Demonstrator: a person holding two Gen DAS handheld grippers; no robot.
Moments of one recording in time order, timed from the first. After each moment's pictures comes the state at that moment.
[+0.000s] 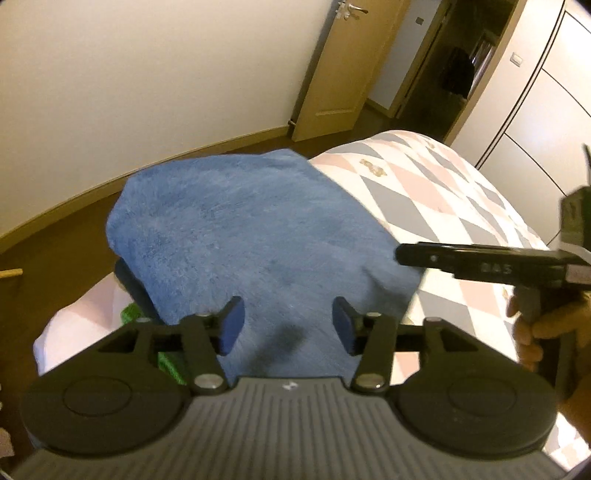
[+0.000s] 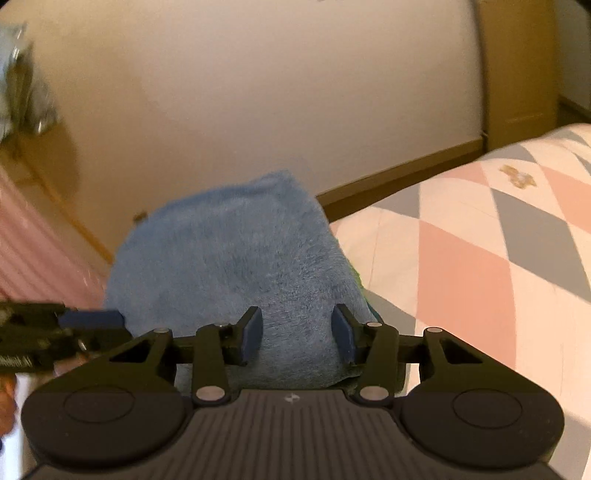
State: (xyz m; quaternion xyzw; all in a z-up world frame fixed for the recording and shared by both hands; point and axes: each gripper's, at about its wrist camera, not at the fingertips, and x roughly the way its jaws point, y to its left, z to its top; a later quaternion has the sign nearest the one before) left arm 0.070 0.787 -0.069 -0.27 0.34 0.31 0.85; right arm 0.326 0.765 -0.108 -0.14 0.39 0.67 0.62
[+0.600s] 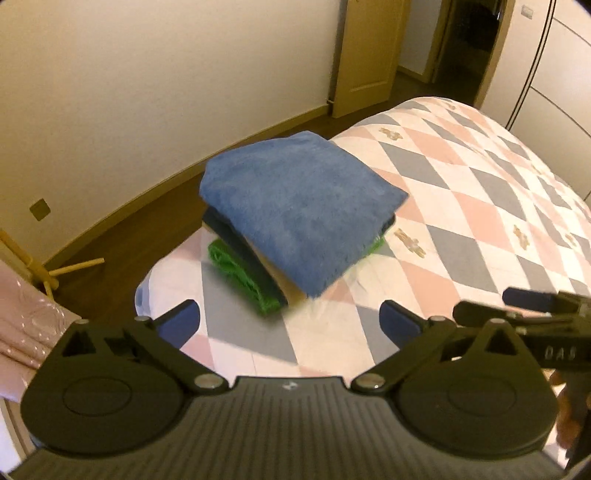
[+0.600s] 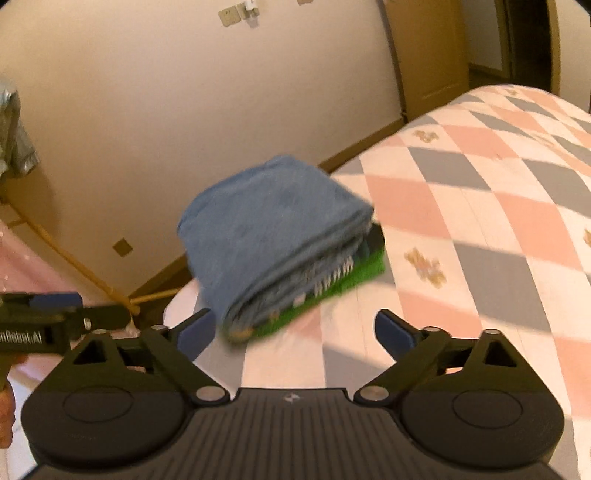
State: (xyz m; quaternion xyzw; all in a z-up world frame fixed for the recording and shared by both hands) left arm -0.008 0.657 0.035 -0.22 0.40 0.38 0.80; right arm 0.214 0.571 -0.013 -0.11 0.43 0.57 0.69
